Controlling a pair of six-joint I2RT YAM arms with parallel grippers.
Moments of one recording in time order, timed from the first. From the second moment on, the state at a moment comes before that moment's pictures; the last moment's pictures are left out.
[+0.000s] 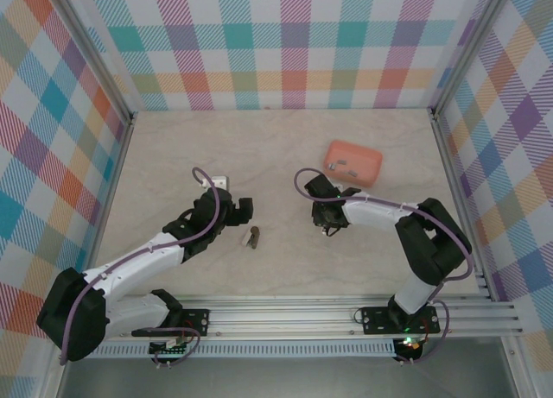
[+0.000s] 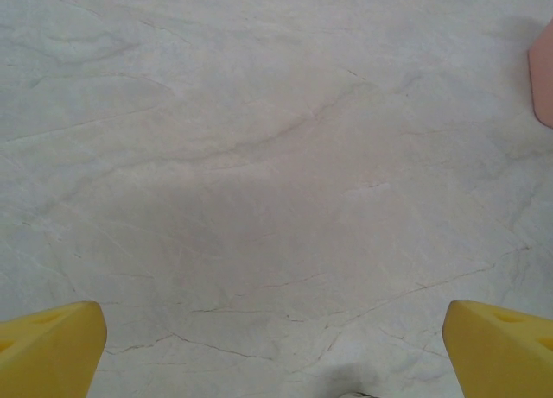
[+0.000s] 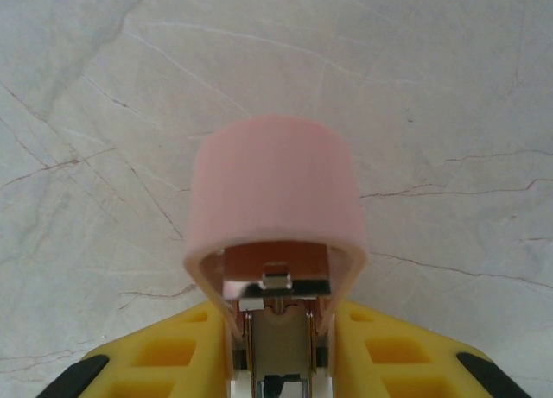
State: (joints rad) left arm -0.63 1.13 0.62 -0.17 -0.36 -0.48; right arm 0.66 1.67 0.94 -0.49 0.23 0.71
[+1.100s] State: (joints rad) left arm -0.57 1.12 0.62 -0.31 -0.47 -0.68; right arm 0.81 1.52 1.16 -0.77 0.10 0.83
